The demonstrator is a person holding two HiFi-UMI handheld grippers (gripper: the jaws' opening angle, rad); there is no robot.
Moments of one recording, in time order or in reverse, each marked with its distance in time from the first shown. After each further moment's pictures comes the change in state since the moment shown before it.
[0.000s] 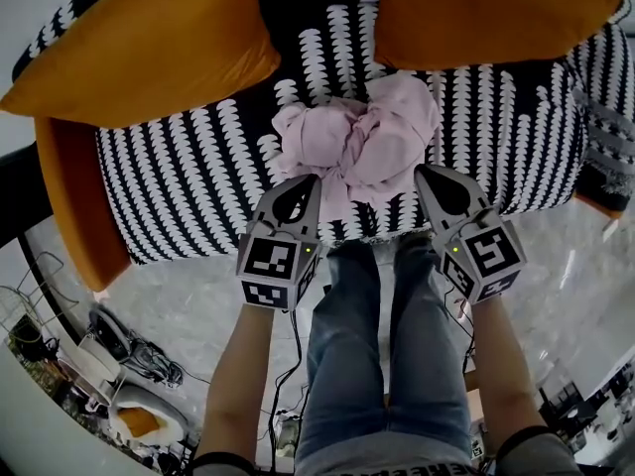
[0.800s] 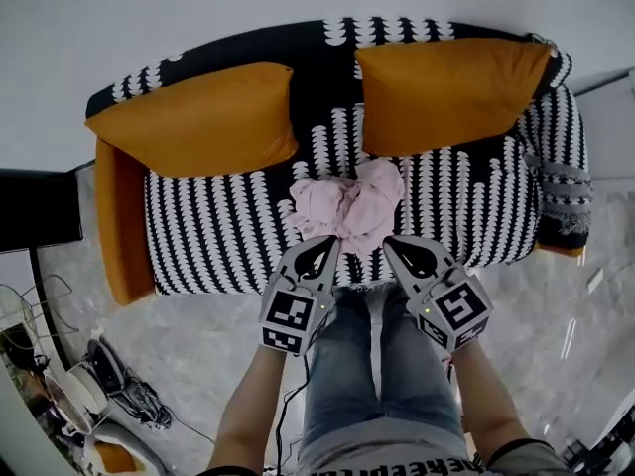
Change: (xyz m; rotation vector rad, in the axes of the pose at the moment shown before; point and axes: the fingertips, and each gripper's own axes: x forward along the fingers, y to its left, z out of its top) left arm -0.163 -0.042 0.182 0.059 -0.201 -0.058; right arm -0.102 0.128 0.206 -0.136 -0.076 0.153
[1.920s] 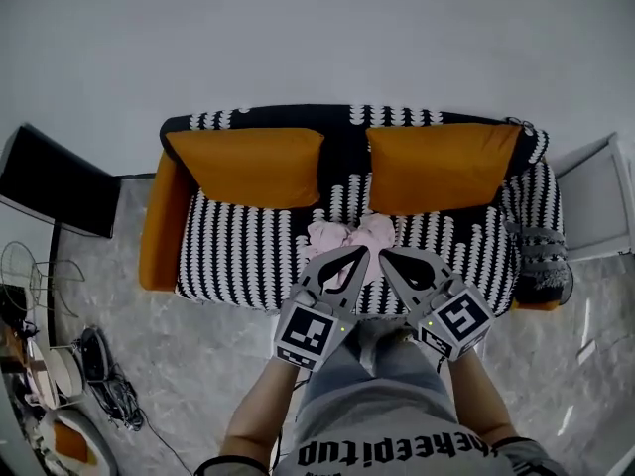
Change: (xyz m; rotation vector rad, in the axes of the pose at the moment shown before) left arm -0.129 -0.139 0.186 0.182 -0.362 0.074; right arm -0.145 0.085 0.150 -0.219 -0.268 0.180
